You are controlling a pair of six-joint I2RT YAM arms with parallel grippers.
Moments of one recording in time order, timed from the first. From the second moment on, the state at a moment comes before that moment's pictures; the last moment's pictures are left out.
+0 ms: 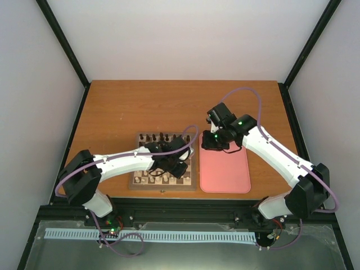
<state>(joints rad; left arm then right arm) -0.96 1.55 0.99 -0.58 0.06 -0.31 0.63 1.41 1.28 -1.00 -0.20 0.58</state>
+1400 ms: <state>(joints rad) -0.97 1.59 0.97 -0.62 0.01 -0.30 0.60 1.39 1.23 -0.97 -0.25 0.57</state>
